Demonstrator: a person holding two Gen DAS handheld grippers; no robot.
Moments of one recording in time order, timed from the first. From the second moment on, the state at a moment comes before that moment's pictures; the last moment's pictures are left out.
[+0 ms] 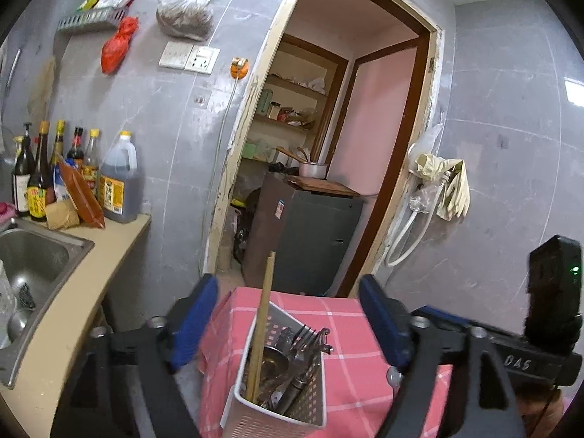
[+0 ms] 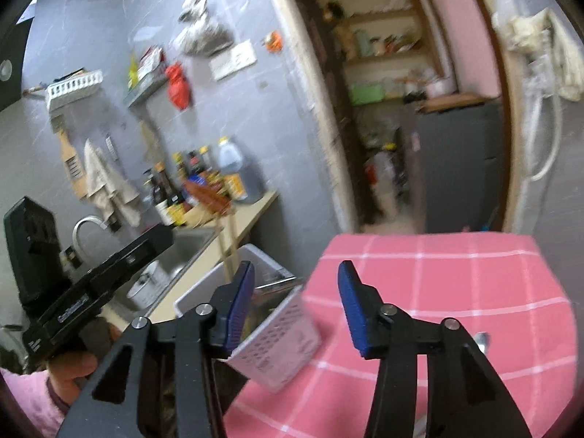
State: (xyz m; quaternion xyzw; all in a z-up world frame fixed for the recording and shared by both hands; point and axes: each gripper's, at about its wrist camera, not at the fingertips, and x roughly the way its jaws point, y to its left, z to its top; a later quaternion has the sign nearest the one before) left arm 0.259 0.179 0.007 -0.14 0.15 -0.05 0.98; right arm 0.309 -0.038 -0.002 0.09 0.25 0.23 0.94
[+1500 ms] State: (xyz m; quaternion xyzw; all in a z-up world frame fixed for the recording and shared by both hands) left arm 0.293 -0.001 -0.094 -0.05 0.30 -0.15 0.94; right arm 0.285 -0.236 -0.123 0.10 0.32 0.07 0.94
